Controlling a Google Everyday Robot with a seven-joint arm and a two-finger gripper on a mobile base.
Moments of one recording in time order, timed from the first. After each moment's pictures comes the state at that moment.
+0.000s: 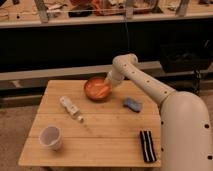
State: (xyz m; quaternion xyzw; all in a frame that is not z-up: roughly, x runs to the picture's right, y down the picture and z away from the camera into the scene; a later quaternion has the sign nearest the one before) arm 0.033 -0.009 0.931 -0.16 -0.22 -0.30 0.91
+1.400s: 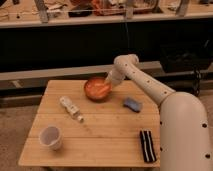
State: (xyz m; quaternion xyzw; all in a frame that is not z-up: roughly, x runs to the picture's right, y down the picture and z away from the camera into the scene) arm 0.036 -0.012 0.939 -0.16 -0.23 -0.29 0.92
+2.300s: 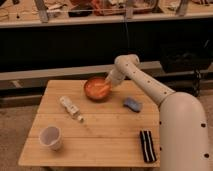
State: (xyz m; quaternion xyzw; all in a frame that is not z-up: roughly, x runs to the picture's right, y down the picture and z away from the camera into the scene) arm 0.037 -0.014 0.942 -0.16 -0.23 -0.27 0.92
